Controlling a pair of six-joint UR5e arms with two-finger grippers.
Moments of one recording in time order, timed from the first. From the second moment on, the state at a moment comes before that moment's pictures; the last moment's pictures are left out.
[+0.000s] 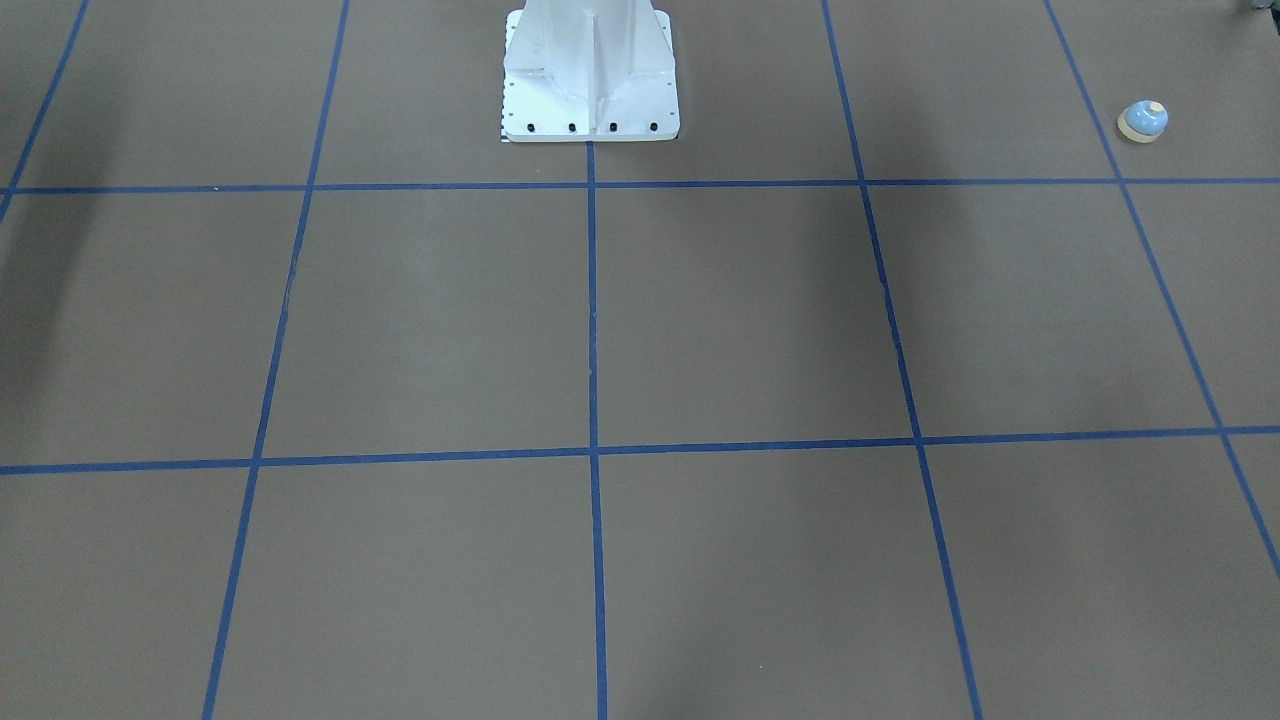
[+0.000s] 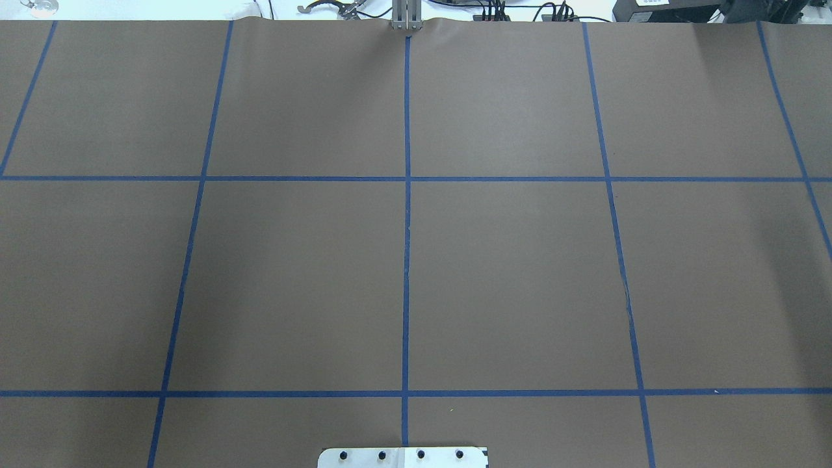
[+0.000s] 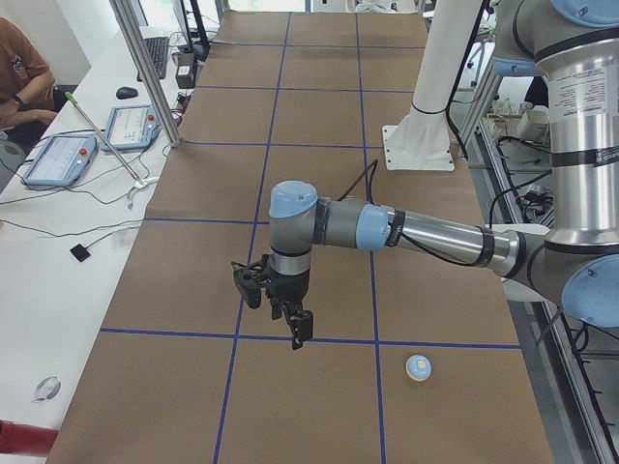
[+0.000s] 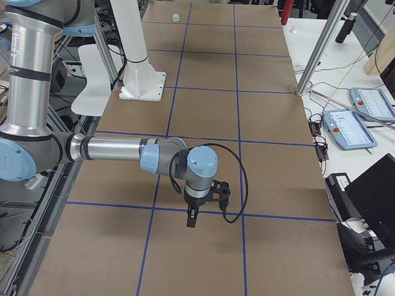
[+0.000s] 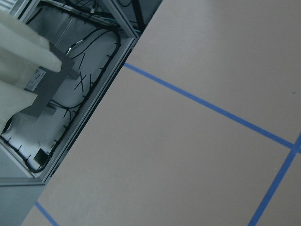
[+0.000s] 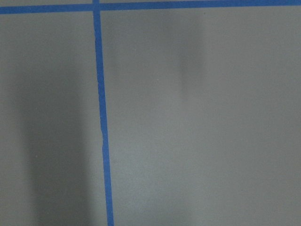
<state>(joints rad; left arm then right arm) -1.51 -1.37 -1.97 -1.46 -1.91 -0.72 1.62 -1.76 1.79 -1.75 2.23 -0.08</state>
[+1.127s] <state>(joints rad) -0.95 -1.15 -2.15 -1.41 -1.79 -1.74 1.33 -1.46 1.78 -1.76 2.27 0.13</state>
